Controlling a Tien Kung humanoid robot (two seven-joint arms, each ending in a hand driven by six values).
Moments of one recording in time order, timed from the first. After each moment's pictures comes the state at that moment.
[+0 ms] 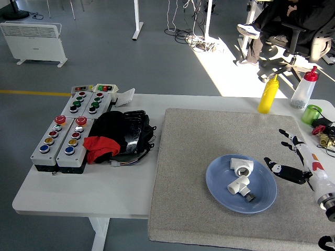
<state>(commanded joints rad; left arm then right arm) -0.21 0.00 -1.68 -0.32 1.57 0.13 0.60 0.23 -0.31 1.23 1.47 -1.38 -0.32 -0.05</state>
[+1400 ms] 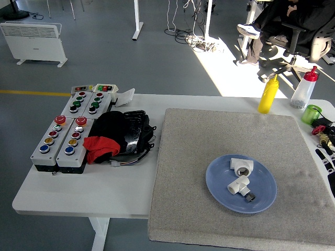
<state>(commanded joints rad) -0.22 0.00 -1.70 -0.32 1.60 0.12 0.60 0.13 -0.26 1.41 1.44 -0.37 -0.26 0.18</state>
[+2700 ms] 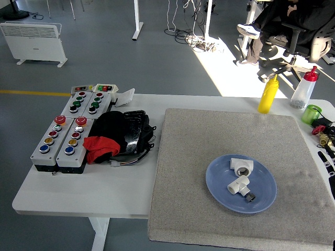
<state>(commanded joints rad) -0.21 0.00 -1.71 -0.31 1.62 0.12 0.60 0.13 -0.24 1.41 1.43 -0.30 -0.27 0.22</state>
